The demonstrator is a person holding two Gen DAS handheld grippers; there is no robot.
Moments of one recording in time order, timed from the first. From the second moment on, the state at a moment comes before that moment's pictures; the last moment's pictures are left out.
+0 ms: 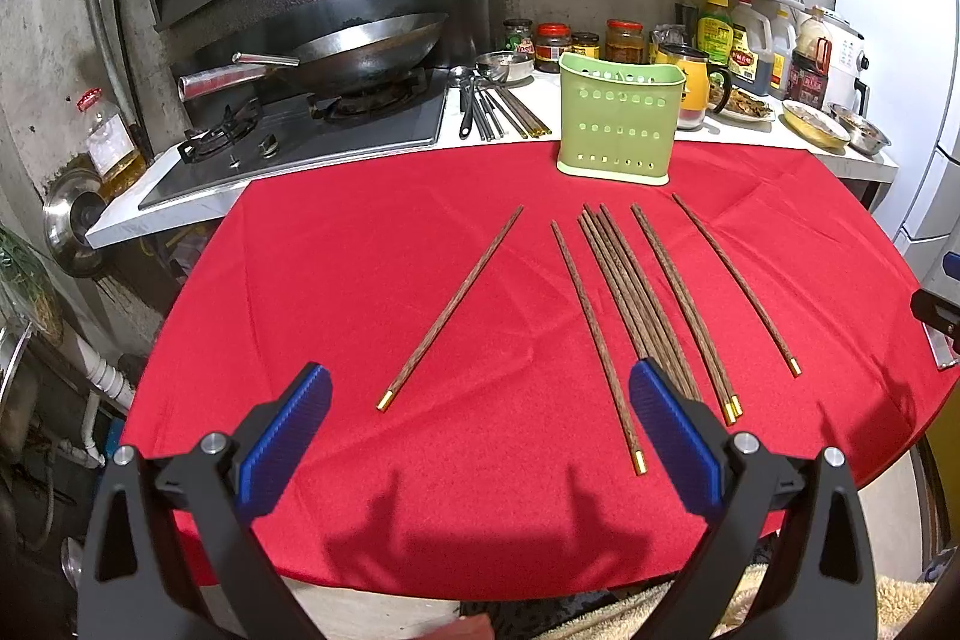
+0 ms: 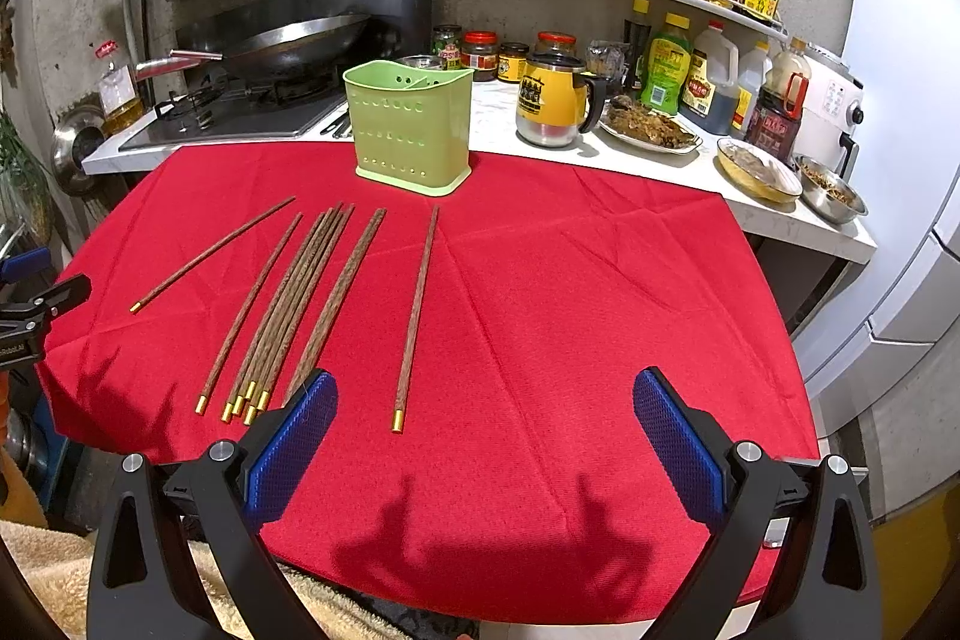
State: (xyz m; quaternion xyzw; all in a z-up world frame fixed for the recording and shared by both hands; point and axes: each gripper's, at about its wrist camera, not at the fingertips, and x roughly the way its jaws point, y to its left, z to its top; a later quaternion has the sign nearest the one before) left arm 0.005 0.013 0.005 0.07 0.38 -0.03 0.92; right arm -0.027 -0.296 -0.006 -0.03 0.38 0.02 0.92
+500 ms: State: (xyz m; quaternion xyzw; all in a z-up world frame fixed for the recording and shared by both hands) left arm 0.041 0.056 -0.053 0.04 0.43 -0.01 0.90; right arm 0.006 -0.283 -0.042 0.02 0.36 0.04 0.93
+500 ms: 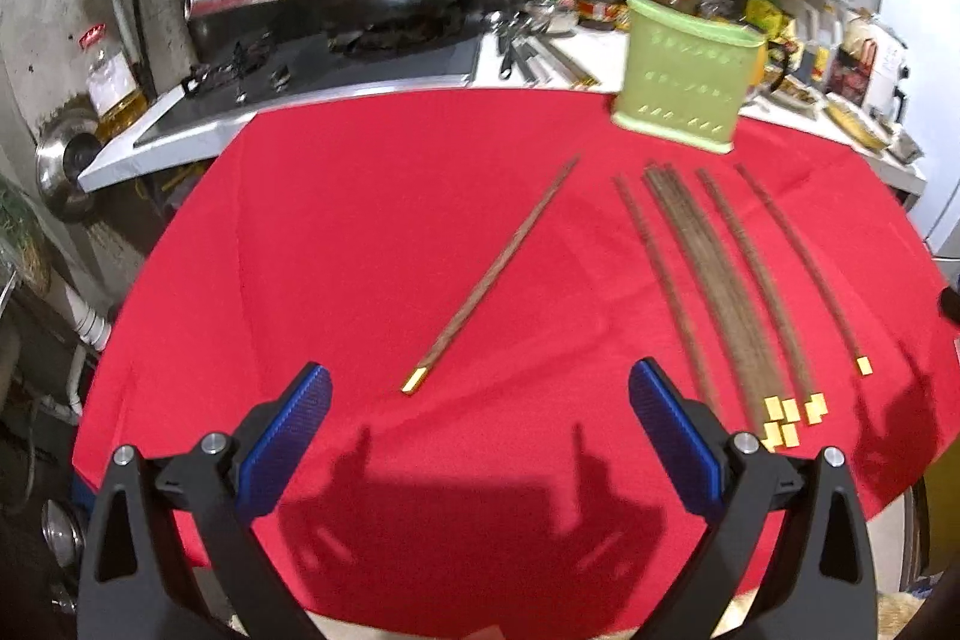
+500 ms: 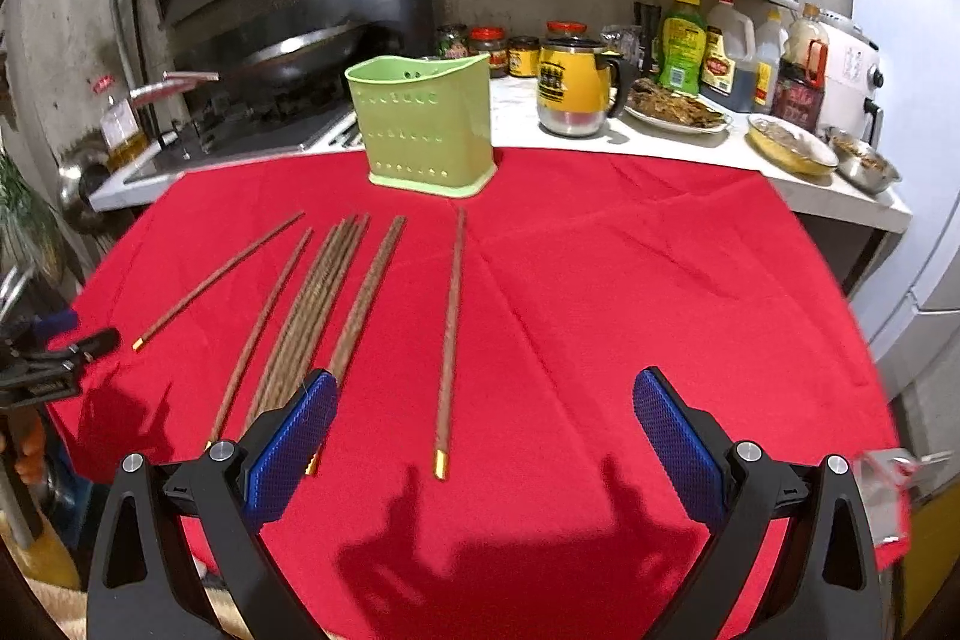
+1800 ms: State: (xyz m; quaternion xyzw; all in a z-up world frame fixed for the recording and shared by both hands) left arm 0.047 0.022 -0.102 0.09 0.44 -0.13 0.88; right arm 0.016 -0.247 -0.120 -0.04 0.42 0.09 0.90
